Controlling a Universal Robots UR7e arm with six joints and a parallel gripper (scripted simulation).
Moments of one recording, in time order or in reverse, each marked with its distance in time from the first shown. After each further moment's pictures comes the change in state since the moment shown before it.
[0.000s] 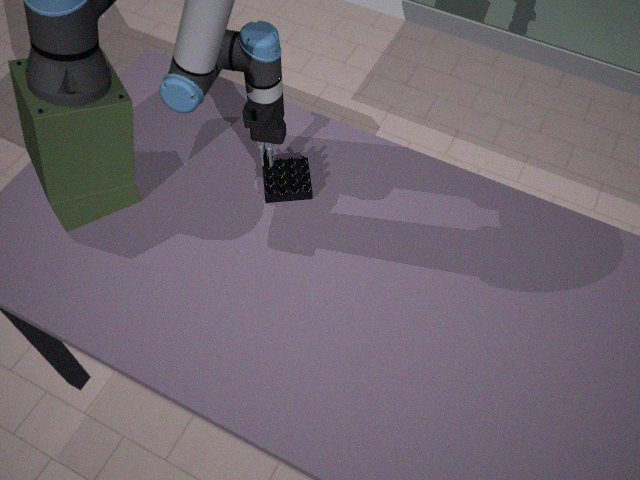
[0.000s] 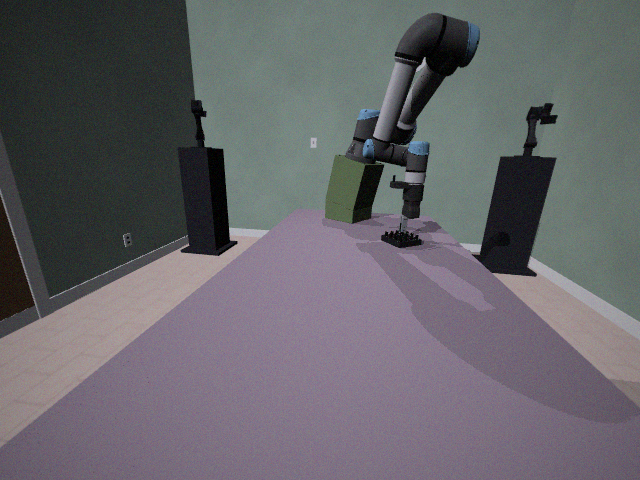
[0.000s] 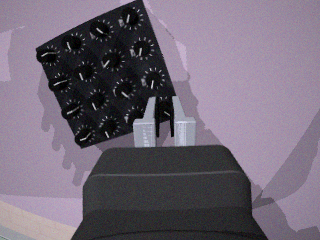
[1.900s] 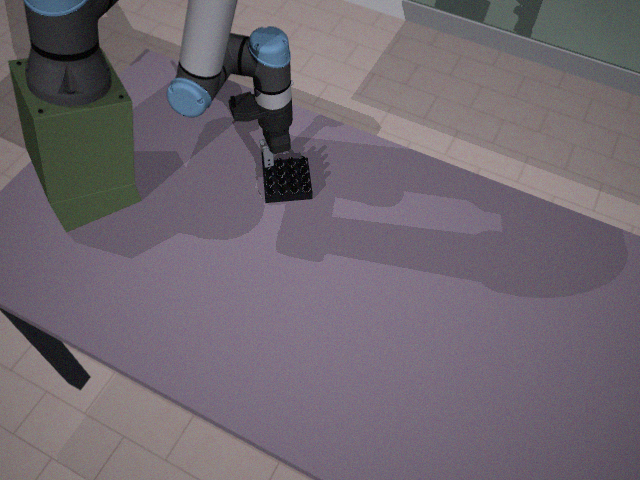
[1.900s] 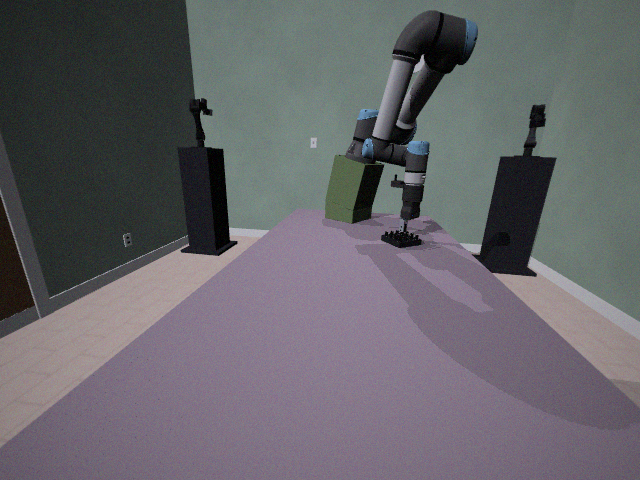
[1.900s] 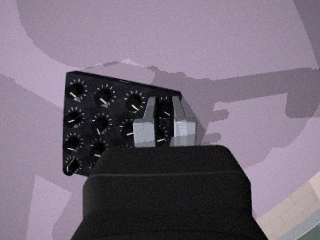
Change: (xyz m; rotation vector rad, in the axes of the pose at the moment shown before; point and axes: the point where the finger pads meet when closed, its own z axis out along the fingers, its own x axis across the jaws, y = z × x) arm 0.000 0.000 0.000 0.000 0.000 1.018
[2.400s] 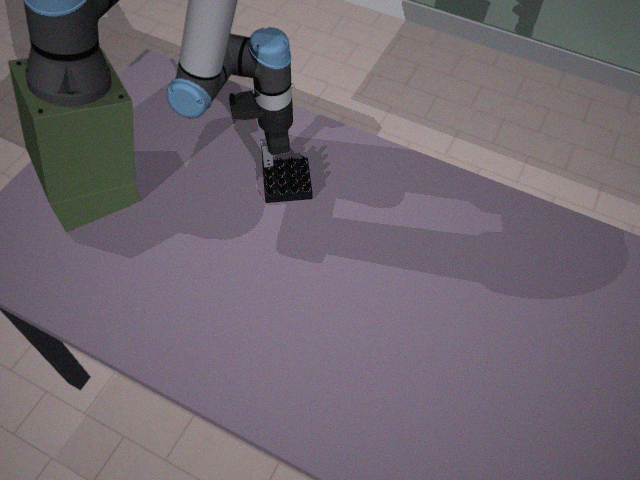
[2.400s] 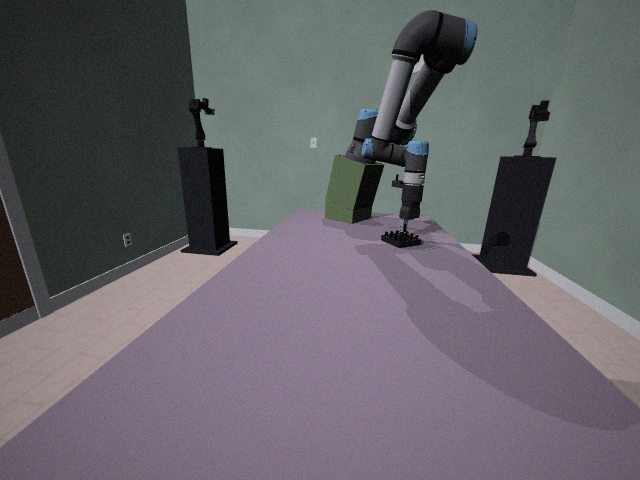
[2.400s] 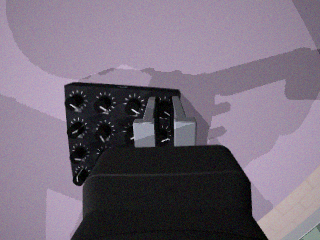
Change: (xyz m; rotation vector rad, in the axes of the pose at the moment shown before) arm 0.000 0.000 0.000 0.000 -0.001 0.128
